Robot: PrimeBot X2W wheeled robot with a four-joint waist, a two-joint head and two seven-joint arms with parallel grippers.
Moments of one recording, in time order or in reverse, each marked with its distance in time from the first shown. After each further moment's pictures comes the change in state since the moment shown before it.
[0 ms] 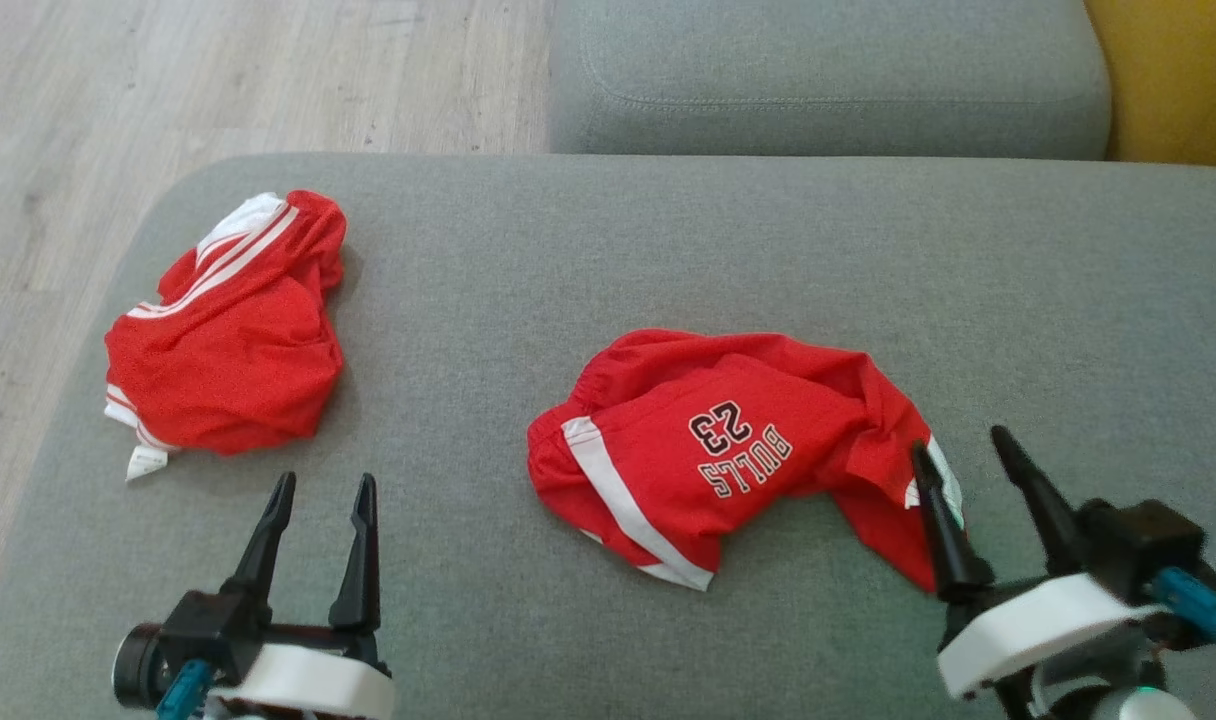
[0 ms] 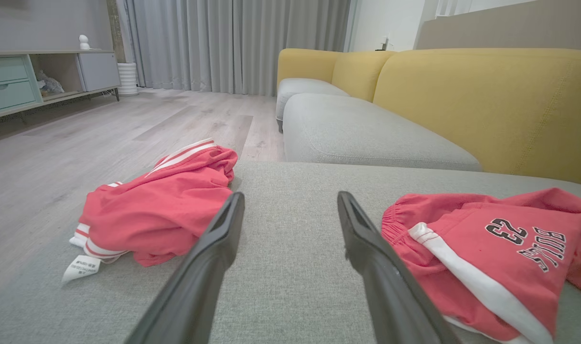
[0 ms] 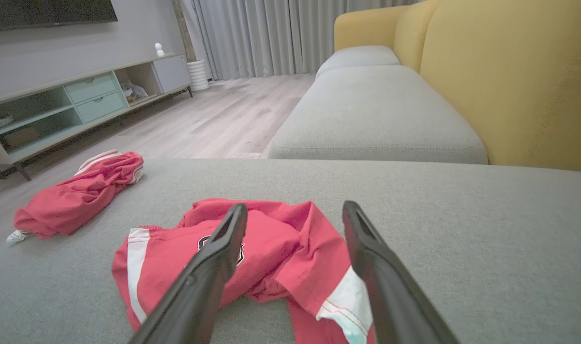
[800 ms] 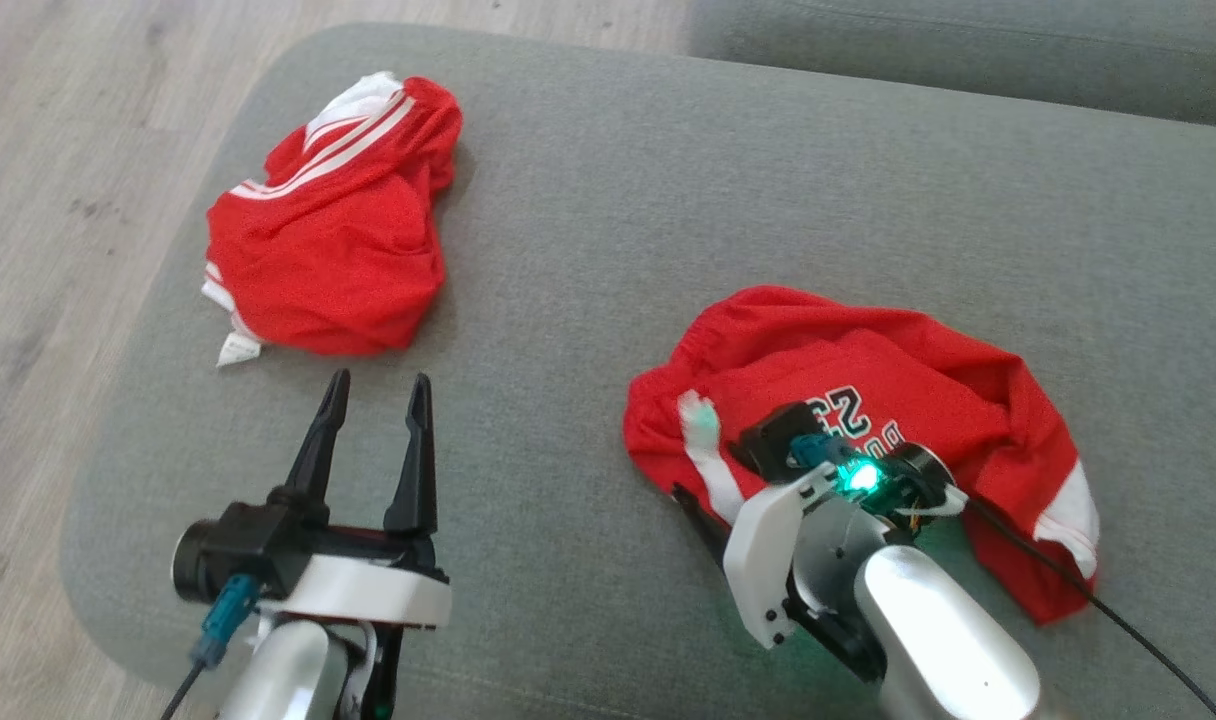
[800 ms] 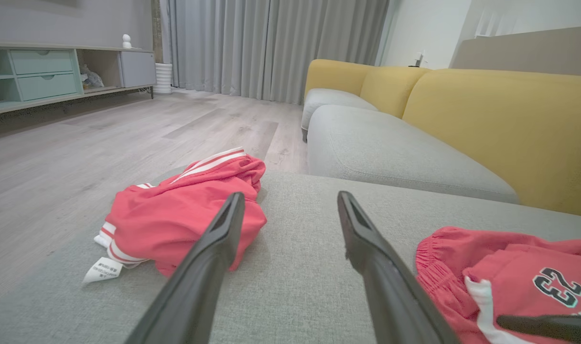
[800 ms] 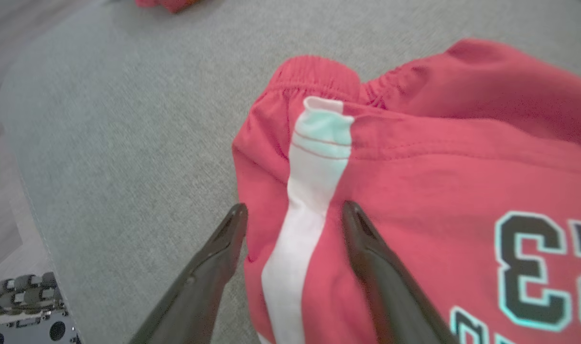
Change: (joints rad) left arm -0.139 -0.131 0.039 0.025 0.072 -0.074 0.000; right arm -0.447 -0.009 0.443 0.540 -0.031 0.000 0.273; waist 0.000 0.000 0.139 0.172
